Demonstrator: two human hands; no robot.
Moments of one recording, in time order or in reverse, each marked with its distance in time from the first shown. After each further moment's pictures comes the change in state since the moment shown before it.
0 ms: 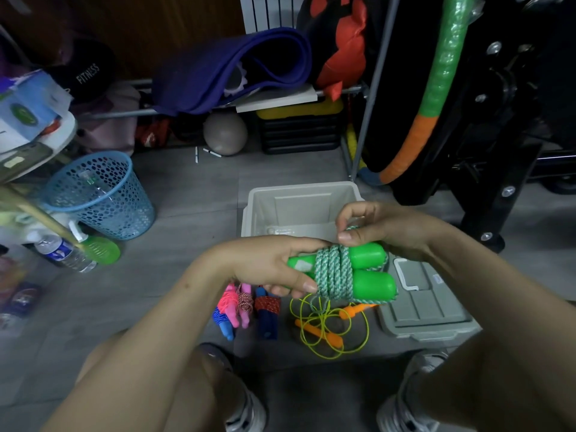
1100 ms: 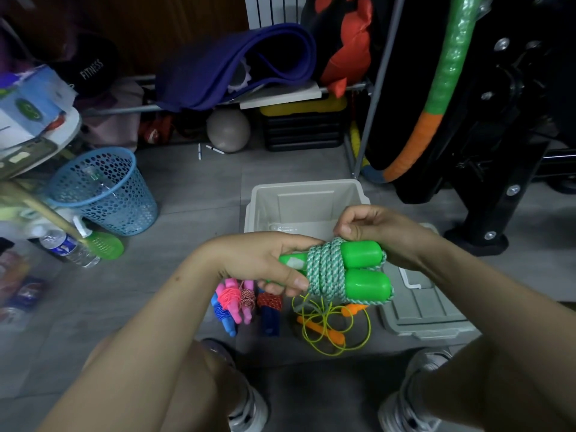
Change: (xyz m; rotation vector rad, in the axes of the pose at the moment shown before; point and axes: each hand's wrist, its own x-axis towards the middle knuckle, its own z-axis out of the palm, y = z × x) left_hand -0.011 -0.011 -0.005 -0.113 -0.043 0.034; right_hand 0.005 0.017 0.015 0.160 0.035 -0.135
